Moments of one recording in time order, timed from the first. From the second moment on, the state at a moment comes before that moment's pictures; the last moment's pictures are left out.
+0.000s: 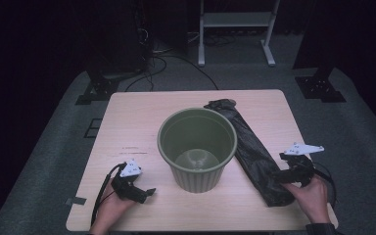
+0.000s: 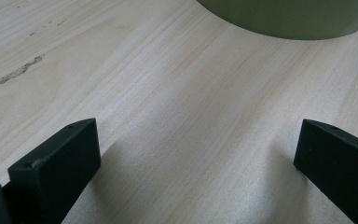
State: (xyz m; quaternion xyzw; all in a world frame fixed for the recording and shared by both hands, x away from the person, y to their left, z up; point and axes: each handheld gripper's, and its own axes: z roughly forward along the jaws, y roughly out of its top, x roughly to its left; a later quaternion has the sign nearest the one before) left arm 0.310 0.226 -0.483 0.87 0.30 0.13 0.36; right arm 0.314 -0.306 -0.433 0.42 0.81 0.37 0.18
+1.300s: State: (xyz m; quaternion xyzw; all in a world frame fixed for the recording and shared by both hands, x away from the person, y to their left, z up) left arm 0.310 0.226 -0.483 0.87 0.30 0.13 0.36; right arm 0.367 -0.253 -0.479 0.42 0.84 0.30 0.17
